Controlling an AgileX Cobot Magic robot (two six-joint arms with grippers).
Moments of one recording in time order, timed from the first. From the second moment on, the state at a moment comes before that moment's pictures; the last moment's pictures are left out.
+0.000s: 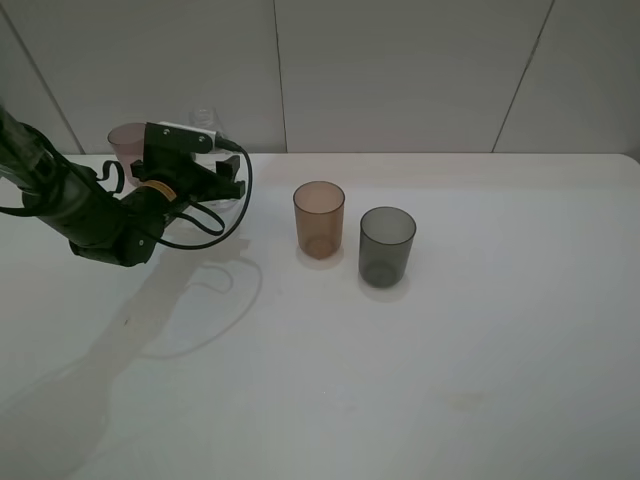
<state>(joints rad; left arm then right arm) -0.31 2.29 -0.93 -0.06 -1.18 0.07 -0.11 0.00 -0.52 0.00 1.06 -0.03</state>
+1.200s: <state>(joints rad) -0.27 2.42 -1.10 -0.02 -1.19 0.05 -0.11 0.00 -0.52 0.00 1.06 -0.03</state>
